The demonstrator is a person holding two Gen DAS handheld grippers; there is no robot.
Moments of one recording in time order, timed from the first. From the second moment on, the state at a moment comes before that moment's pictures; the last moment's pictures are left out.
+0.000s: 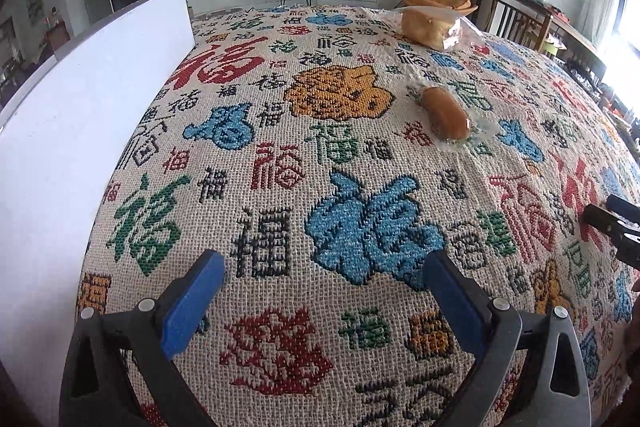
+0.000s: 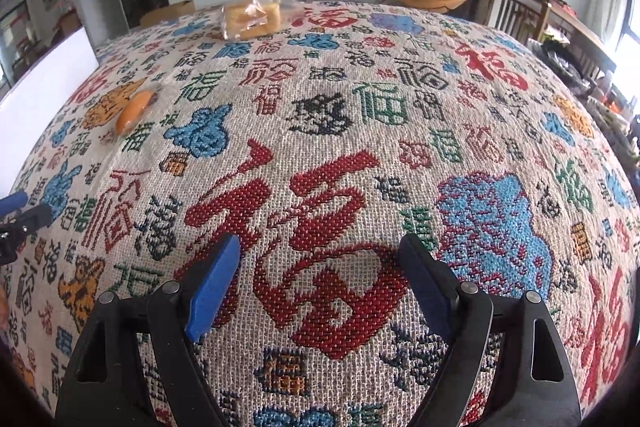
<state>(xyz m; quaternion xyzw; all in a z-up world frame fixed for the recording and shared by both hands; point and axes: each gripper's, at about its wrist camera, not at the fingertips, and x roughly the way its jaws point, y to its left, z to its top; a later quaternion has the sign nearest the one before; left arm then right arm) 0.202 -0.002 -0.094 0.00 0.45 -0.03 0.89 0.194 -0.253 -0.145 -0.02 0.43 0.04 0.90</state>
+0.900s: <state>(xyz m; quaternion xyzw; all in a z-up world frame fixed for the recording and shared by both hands) 0.203 -0.005 -0.094 0.00 0.46 -0.02 0.89 0.193 -0.253 -0.145 -0.02 0.43 0.04 0.90</state>
